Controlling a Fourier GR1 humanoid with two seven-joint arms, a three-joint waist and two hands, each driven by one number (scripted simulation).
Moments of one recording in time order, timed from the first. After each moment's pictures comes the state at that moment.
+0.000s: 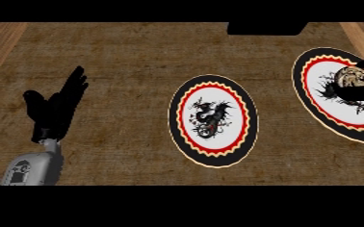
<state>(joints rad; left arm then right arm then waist) -0.17 0.21 0.10 -1.43 0.03 -0.02 0.18 -0.41 -0.60 -0.14 -1.01 0.53 -0.29 0.19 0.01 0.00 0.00</state>
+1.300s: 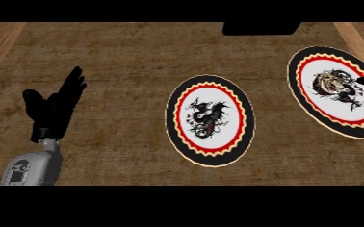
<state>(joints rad) -0.17 0.21 0.12 -1.40 0.02 -0.02 0.17 -0.43 -0.59 -0.47 -1.03 -0.04 0.09 -0.13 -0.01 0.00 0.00</state>
